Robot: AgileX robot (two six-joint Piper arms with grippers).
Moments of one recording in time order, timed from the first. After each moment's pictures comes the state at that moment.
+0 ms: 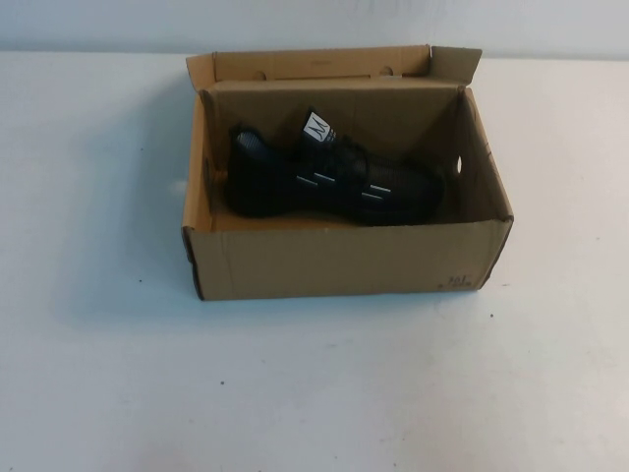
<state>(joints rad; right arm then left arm) 0.23 0.23 -0.43 0.11 0.27 -0.12 -0.16 -0.01 0.03 0.13 0.39 -0.05</state>
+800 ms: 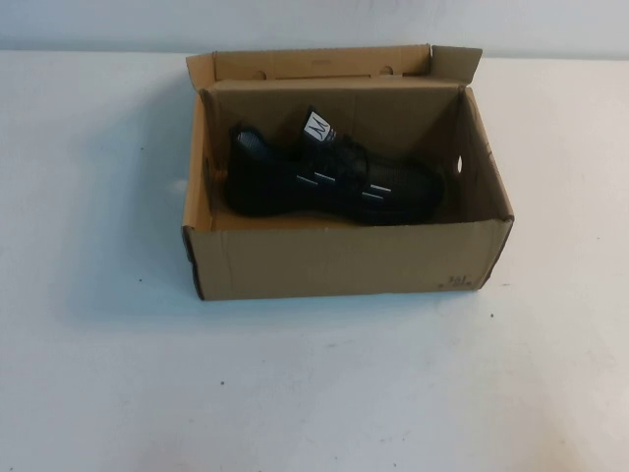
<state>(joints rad) 0.06 -0.01 0.03 0.15 0.24 -0.13 -0.16 -0.01 0.03 0.13 0.39 -0.05</state>
